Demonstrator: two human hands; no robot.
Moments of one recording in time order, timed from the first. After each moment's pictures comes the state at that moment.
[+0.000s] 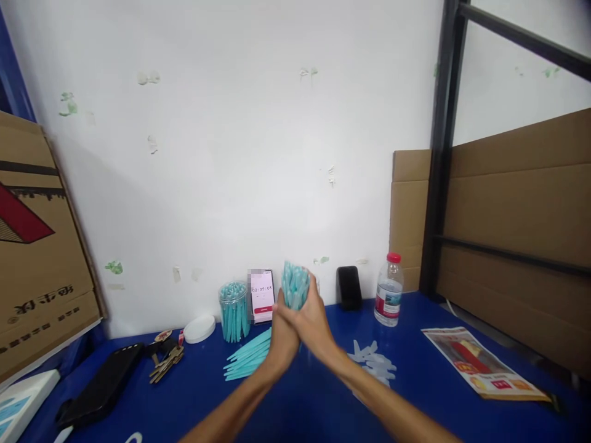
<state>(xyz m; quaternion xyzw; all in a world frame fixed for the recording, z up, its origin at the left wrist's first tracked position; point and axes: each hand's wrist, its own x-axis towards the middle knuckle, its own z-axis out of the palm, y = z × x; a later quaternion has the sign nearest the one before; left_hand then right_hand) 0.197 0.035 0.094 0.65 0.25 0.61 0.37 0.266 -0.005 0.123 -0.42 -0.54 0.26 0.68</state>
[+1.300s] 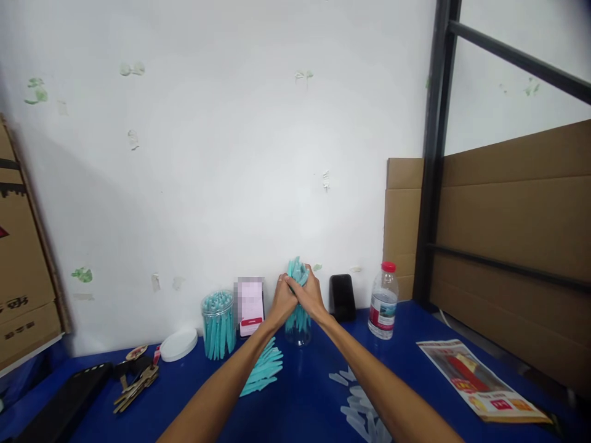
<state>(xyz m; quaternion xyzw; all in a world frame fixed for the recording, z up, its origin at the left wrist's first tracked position) 0.241 0.176 0.072 0.74 0.26 0.53 0.32 0.336 0.122 0.095 -0.50 -0.57 0.14 0.64</state>
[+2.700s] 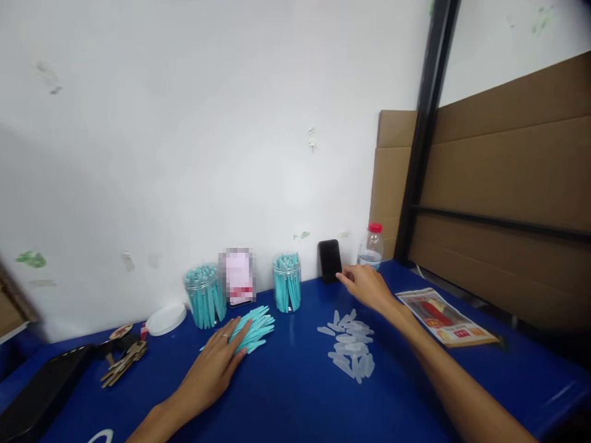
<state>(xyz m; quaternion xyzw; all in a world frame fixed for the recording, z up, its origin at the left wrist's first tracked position) 0.042 0.068 -0.017 0.91 0.38 0.14 0.08 0.457 -0.006 0.070 -0.76 -0.61 0.00 0.25</state>
